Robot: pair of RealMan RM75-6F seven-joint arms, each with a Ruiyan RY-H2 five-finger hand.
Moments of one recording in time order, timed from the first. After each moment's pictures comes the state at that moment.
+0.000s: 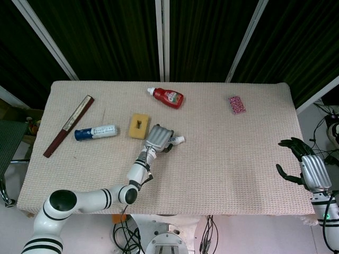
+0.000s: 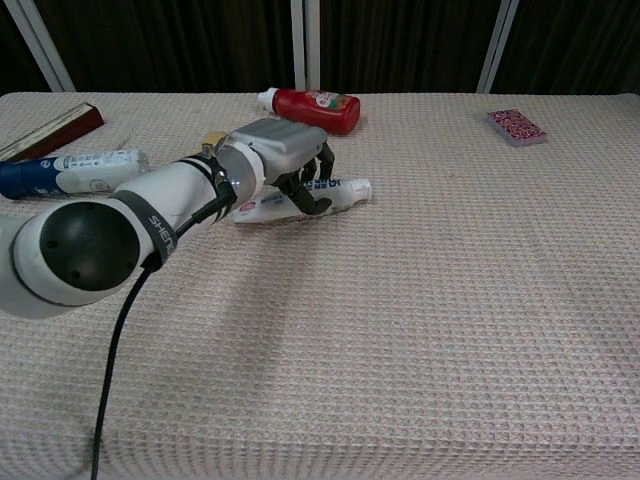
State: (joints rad) left arm -1.08 -1.98 -0.27 -1.04 0.81 0.86 0.61; right arm 0.18 -1.10 0.07 -1.55 -1.55 1.44 0.38
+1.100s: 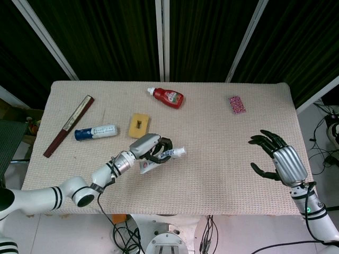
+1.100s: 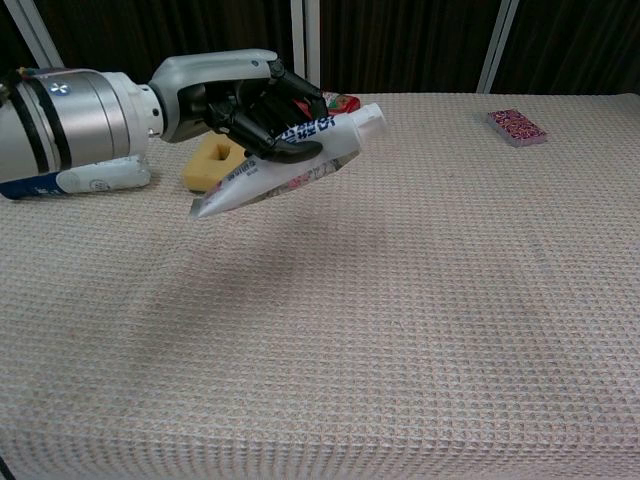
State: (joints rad) left arm -0.91 -1.50 -0.18 -1.48 1.49 0.80 -0.68; right arm 0.31 -1.07 0.10 -1.70 -1.71 1.41 0.24
